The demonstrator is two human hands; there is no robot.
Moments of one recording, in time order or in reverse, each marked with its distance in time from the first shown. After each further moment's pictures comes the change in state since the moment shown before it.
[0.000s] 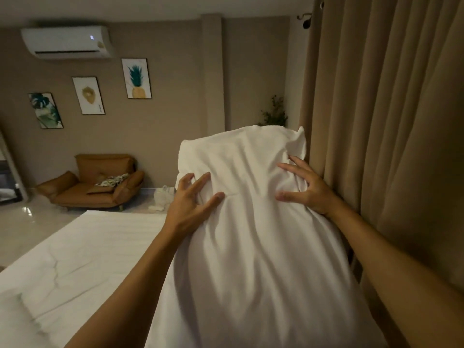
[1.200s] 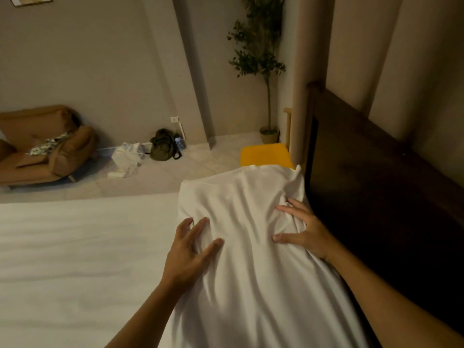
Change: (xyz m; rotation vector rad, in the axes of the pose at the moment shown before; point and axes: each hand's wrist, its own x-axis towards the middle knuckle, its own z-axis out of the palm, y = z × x) left_hand 0.220 -0.336 0.636 0.056 -0.273 -0.355; right_hand 0.224 0.743 0.139 0.275 -0.142 0.394
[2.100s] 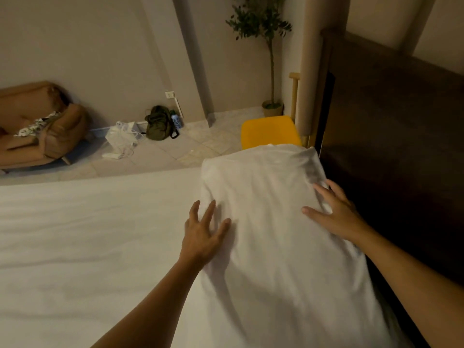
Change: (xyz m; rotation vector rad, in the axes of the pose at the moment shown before) left_hand 0.046 -0.055 0.093 0.138 -0.176 -0.152; right_hand 0.027 0.109 -0.010 -0.330 0.092 0.326
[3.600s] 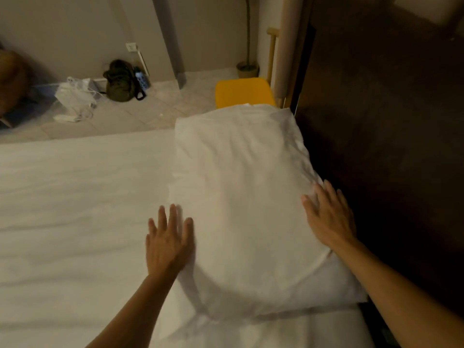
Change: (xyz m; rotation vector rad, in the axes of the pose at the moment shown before) left_hand -0.082 -0.067 0.035 0.249 0.010 -0.140; right_hand -0.095 0.048 0.034 -0.443 0.149 0.204
